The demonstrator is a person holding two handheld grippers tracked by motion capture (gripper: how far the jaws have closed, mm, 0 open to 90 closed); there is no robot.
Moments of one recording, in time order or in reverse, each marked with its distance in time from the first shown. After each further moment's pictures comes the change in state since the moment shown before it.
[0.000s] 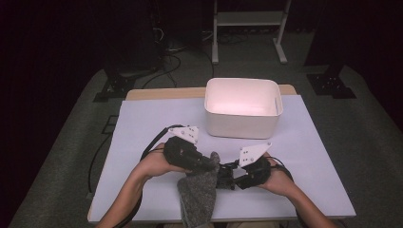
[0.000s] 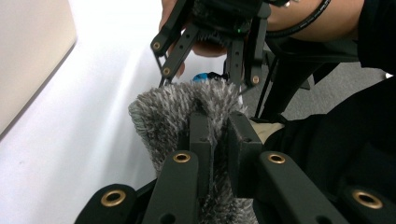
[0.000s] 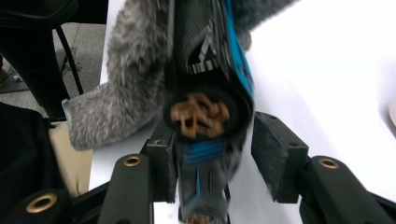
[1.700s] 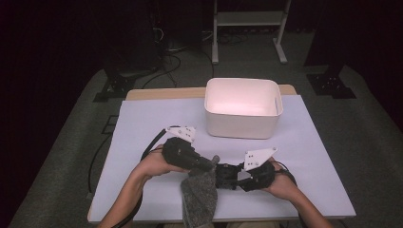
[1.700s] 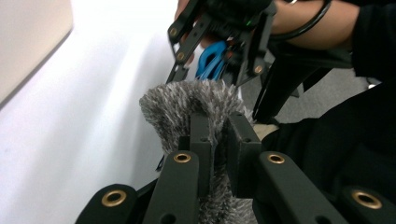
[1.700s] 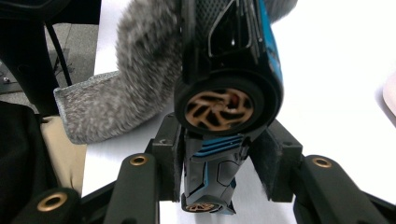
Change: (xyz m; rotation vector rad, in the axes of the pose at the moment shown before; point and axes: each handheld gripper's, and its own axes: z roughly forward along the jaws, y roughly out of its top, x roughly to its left) left arm 0.012 -0.014 0.000 -0.030 -0.041 -0.040; right arm 0.003 -0.017 -0.003 -0.014 -0.030 0.006
